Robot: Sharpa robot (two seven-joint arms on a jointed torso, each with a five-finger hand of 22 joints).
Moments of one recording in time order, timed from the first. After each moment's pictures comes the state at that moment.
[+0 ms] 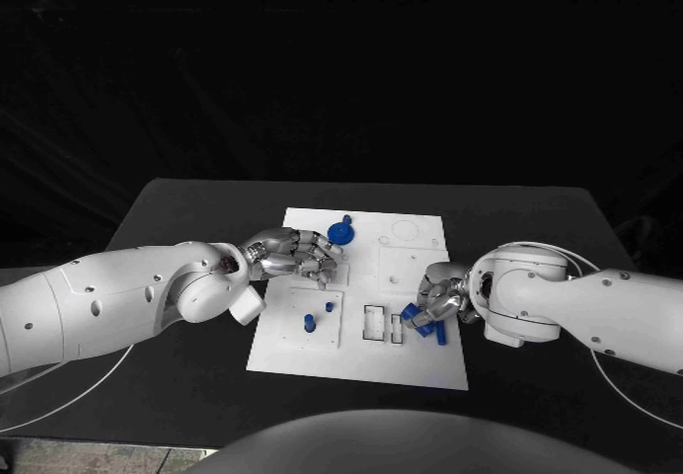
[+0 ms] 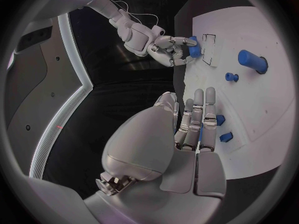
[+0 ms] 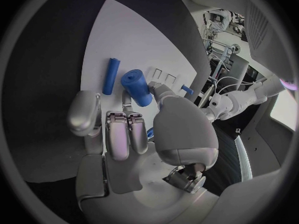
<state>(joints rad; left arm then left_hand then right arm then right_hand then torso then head) 1.16 -0.82 -0.22 1.46 -0.33 0.07 0.21 1.66 0.15 0.00 0.26 0.55 0.33 0.15 0.77 0.07 0.37 0.23 0.88 0.17 0.60 0.17 0.86 0.32 0.12 0.73 0.21 0.20 1.31 1.16 -0.87 -0.17 1.73 -1.12 0.06 -0.61 1.10 -0.05 0.20 0.12 0.52 0.87 0.11 0.37 0.84 1.47 -0.04 1.57 1.31 1.46 -0.10 1.51 1.31 0.09 1.46 0.01 1.01 1.31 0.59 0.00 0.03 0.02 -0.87</state>
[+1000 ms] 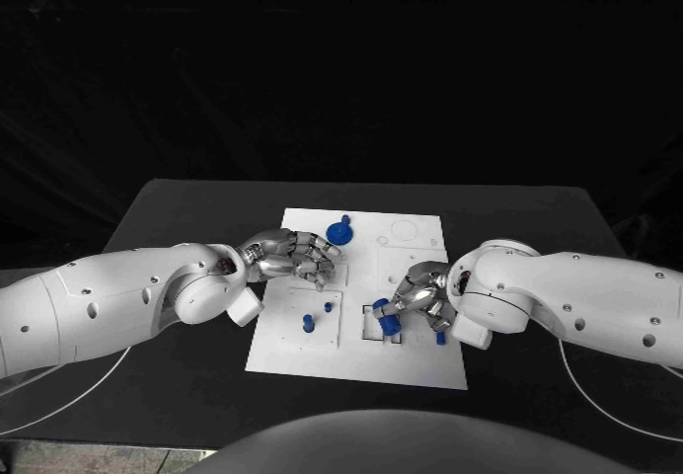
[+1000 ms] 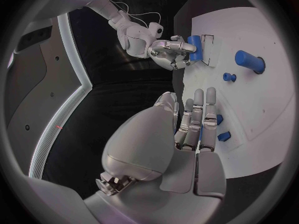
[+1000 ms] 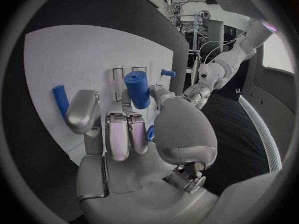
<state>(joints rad) 1.16 -0.83 -0.22 1.46 -0.33 0.08 0.21 1.66 0.15 0.00 0.26 0.55 0.33 0.15 0.77 0.07 0.37 0.23 0.88 0.17 0.60 0.17 0.86 0.32 0.12 0.73 0.21 0.21 1.31 1.16 -0.78 -0.16 1.67 -0.74 -0.05 -0.61 1.06 -0.01 0.23 0.15 0.51 0.87 0.11 0.37 0.83 1.47 -0.03 1.57 1.31 1.46 -0.10 1.51 1.31 0.09 1.46 0.01 0.98 1.31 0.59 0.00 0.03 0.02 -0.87</state>
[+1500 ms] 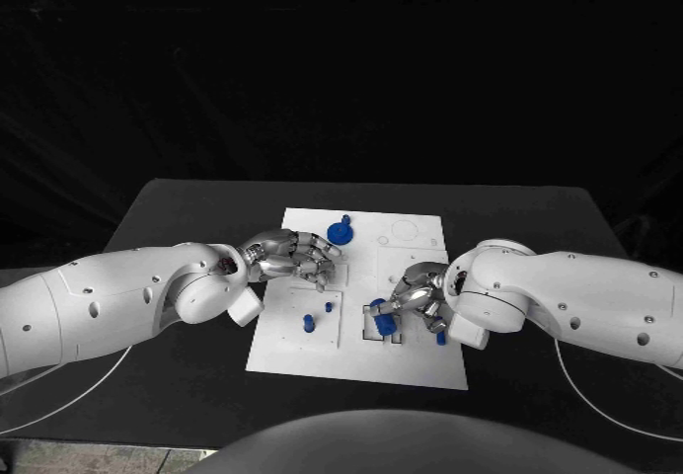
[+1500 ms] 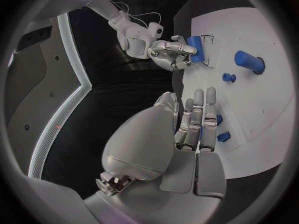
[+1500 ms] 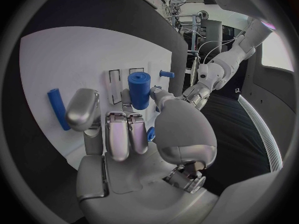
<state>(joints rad) 1.16 -0.83 -0.22 1.45 -0.33 0.08 0.20 1.66 0.15 0.00 0.27 0.55 0.33 0.15 0.77 0.07 0.38 0.22 0.88 0.16 0.60 0.17 0.86 0.32 0.12 0.73 0.21 0.21 1.31 1.15 -0.77 -0.16 1.66 -0.73 -0.04 -0.61 1.03 0.00 0.24 0.16 0.44 0.87 0.10 0.37 0.82 1.47 -0.03 1.57 1.31 1.46 -0.10 1.51 1.31 0.09 1.46 0.01 0.95 1.31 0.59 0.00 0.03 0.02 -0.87</state>
